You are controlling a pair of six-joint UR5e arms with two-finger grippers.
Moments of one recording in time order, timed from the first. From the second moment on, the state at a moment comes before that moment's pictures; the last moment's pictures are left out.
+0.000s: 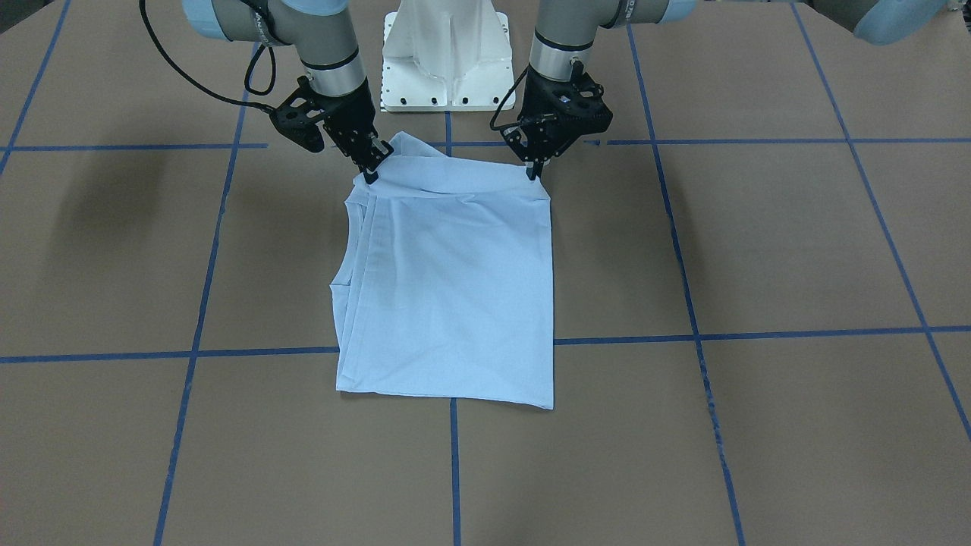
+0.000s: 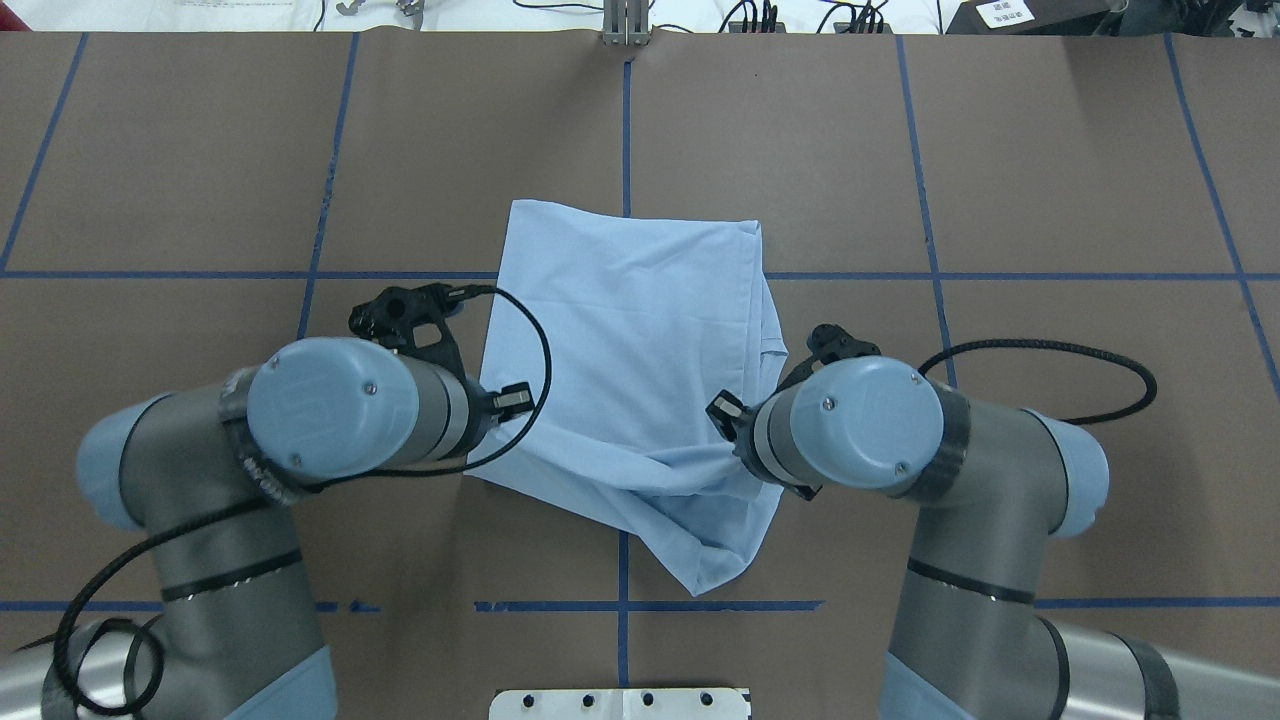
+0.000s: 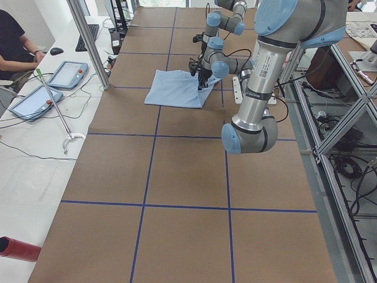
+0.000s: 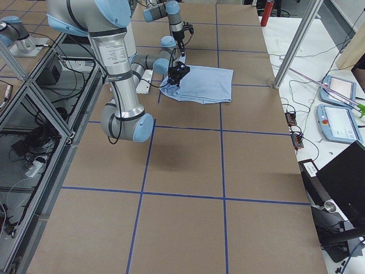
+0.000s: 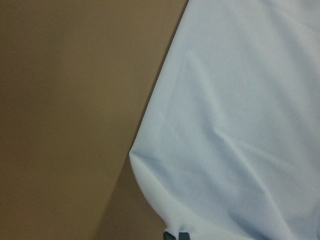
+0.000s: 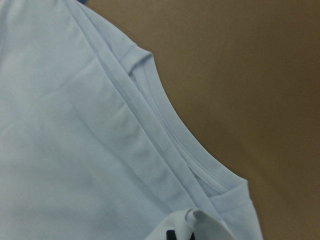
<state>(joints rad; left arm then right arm) -0.43 -2.08 -1.97 -1.57 -1.62 -1.56 0.40 -1.12 1.96 -1.55 1.69 2.05</state>
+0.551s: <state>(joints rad) -0.65 -2.34 -1.50 -1.83 -1.64 -1.46 0.68 -0.87 1.51 -1.43 1.87 1.92</state>
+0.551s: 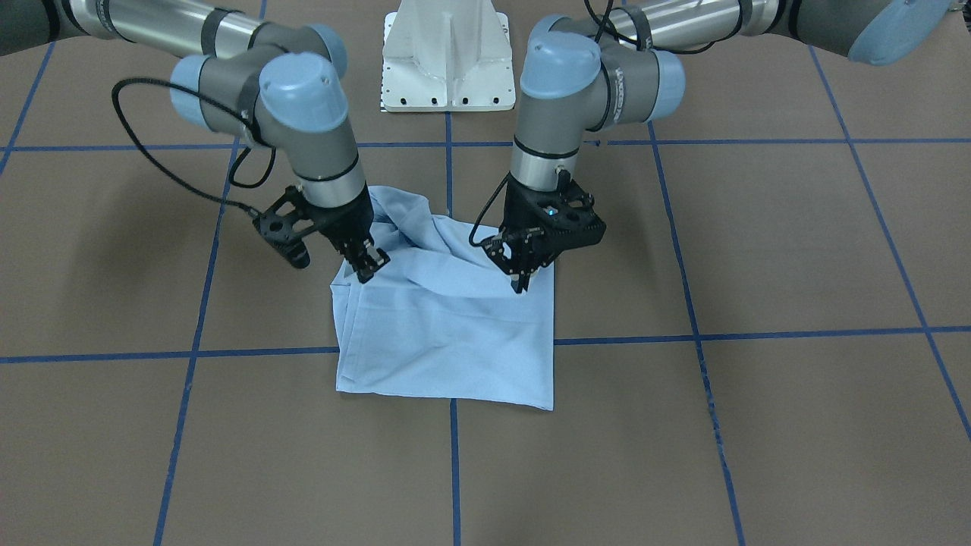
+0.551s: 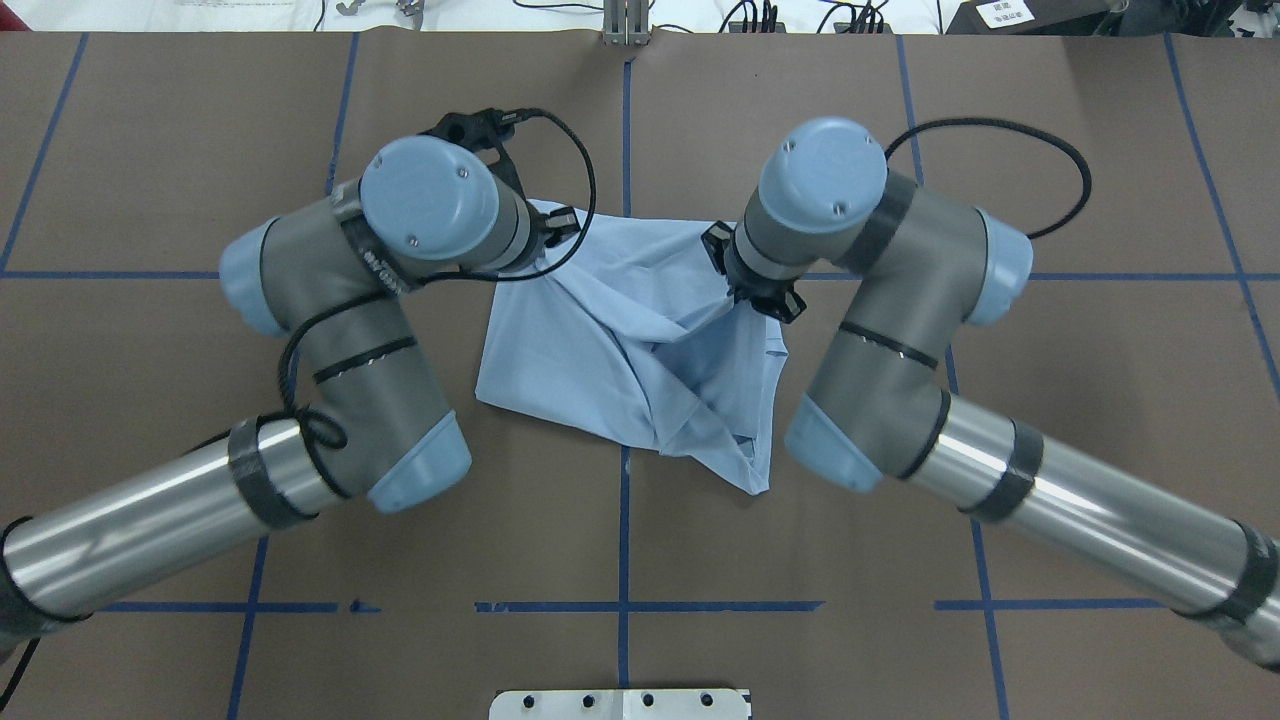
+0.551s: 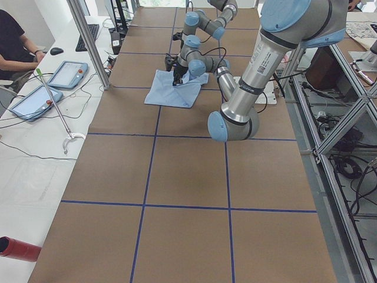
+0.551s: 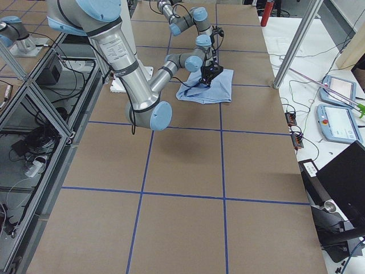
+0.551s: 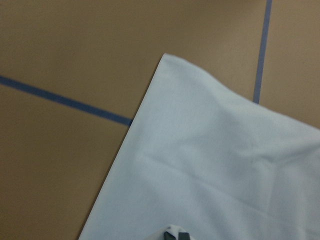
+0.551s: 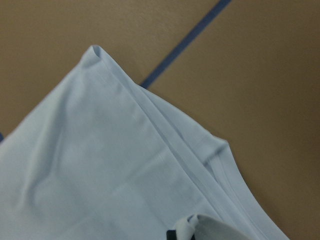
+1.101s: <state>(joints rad) -0.78 -2.47 -1.05 -2.20 -1.64 -1.33 0.80 -0.74 1.19 -1.31 1.94 1.75</state>
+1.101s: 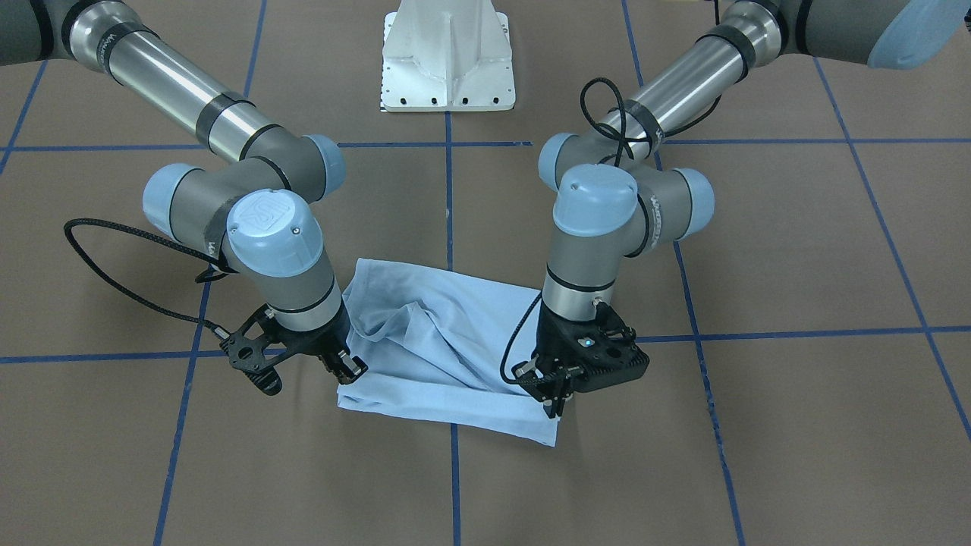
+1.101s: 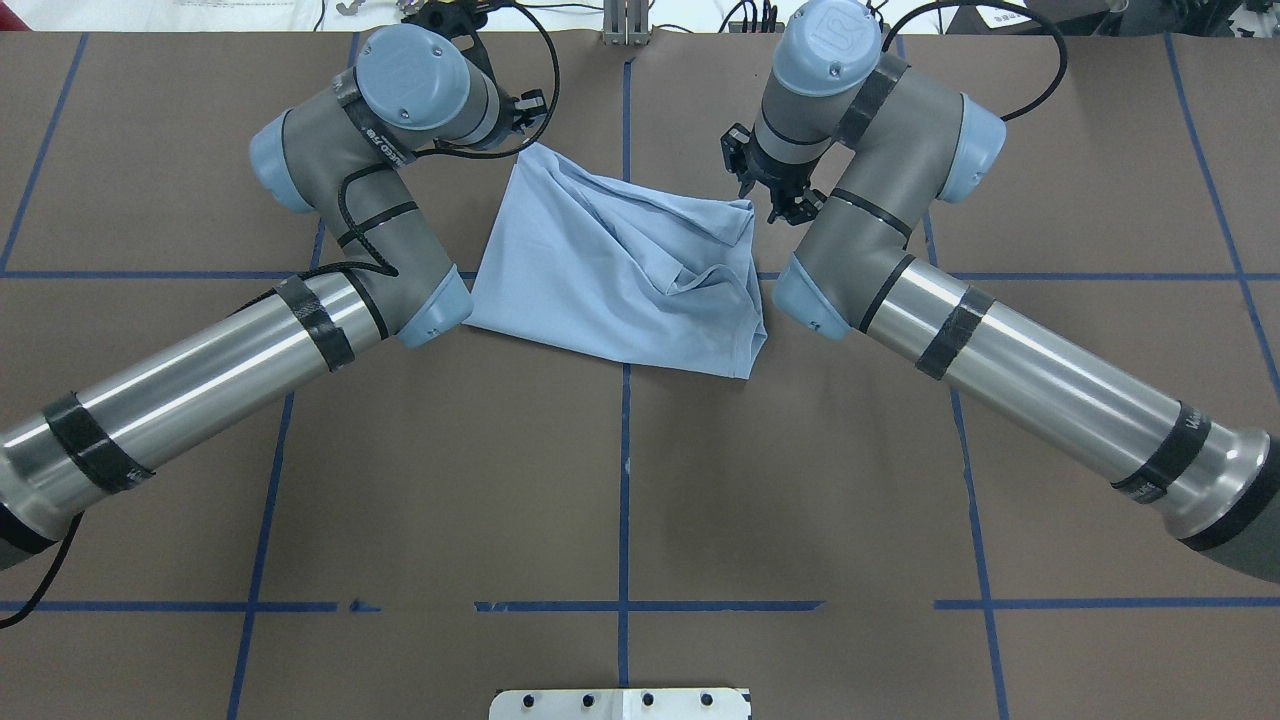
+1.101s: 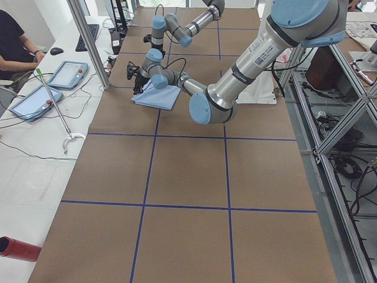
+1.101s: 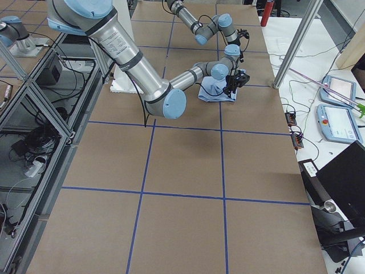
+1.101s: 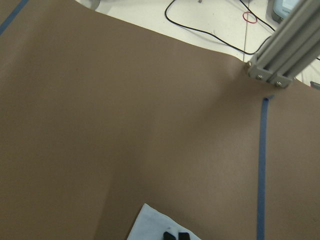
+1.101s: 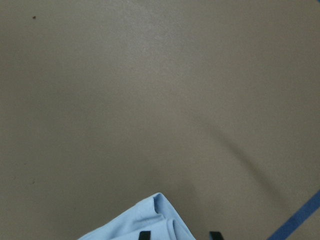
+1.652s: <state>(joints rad) -0.83 -2.46 -1.04 -2.22 -1.69 -1.21 0.79 -0.72 1.22 -1.31 1.93 1.70</state>
